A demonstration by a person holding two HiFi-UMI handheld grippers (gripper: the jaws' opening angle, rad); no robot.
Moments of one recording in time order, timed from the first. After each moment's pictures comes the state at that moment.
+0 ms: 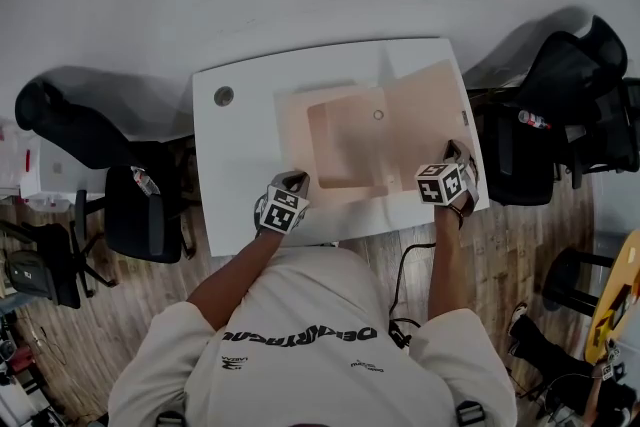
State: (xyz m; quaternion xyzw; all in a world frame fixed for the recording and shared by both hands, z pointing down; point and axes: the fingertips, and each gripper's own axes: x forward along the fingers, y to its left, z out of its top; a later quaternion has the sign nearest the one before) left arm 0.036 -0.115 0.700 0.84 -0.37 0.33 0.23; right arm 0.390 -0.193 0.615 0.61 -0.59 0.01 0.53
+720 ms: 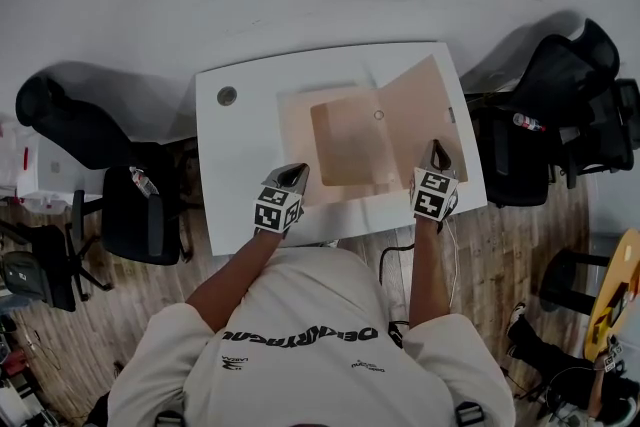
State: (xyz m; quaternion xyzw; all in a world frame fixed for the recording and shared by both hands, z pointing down) left arm 0.032 -0.128 0.638 0.86 -0.40 0.19 0.27; right arm 0.327 -0.177 0.560 0.70 -0.65 0.10 0.27
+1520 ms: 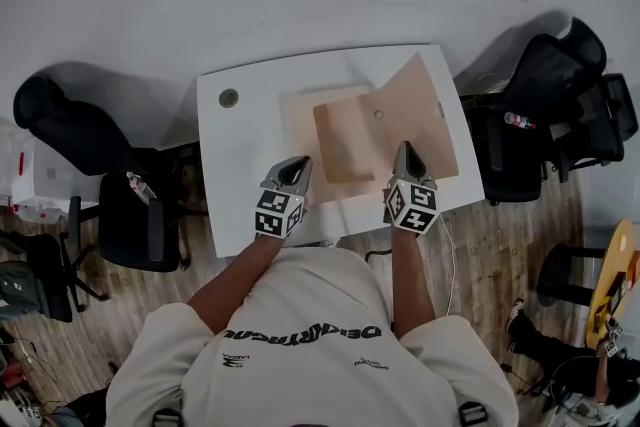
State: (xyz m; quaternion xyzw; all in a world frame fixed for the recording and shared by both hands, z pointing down) left arm 0.021 -0.129 0.571 0.88 -0.41 0.11 0.20; right arm 0.232 -0.150 0.525 0.68 -0.72 0.14 0.10
